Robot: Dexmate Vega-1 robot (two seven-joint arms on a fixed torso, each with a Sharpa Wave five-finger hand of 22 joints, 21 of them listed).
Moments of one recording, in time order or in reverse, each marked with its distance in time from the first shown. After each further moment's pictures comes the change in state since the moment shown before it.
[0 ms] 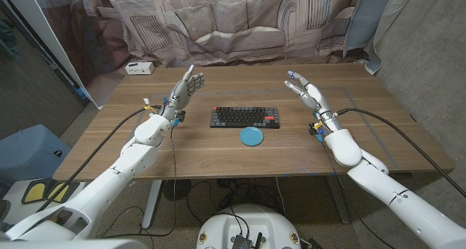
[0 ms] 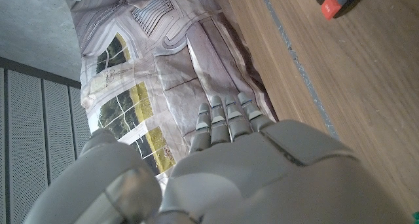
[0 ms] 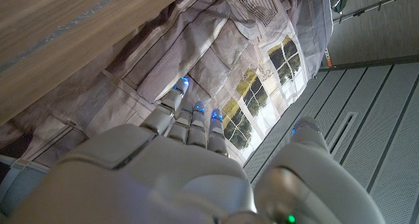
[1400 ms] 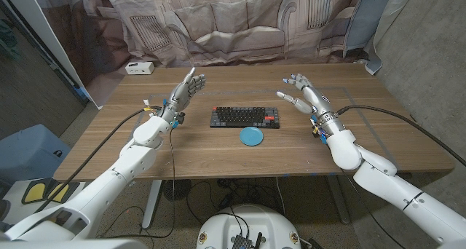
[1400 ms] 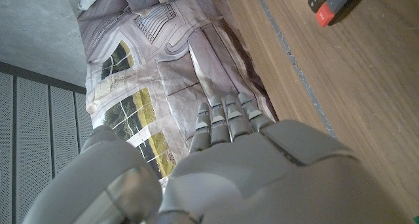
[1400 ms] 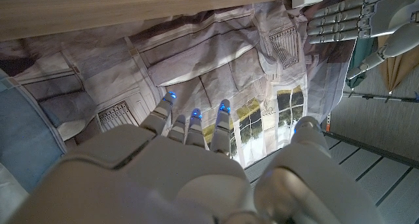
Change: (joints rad) left arm 0.002 0.002 0.005 0.023 0.003 -0.033 -0.035; left_hand 0.017 0.017 0.003 -0.011 0.000 0.005 -0.005 0.000 0.000 0.000 0.000 -0.007 -0.005 0.000 0.000 -0.011 0.000 -0.003 0.010 -0.036 0.005; right arm -0.057 -0.103 -0.015 -0.193 -0.304 -0.341 -0.100; right_hand -0.018 0.023 -0.011 -0.011 0.004 0.188 -0.074 0.023 0.000 -0.147 -0.024 -0.040 0.000 -0.280 0.025 -0.068 -0.004 -0.309 0.093 -0.068 0.005
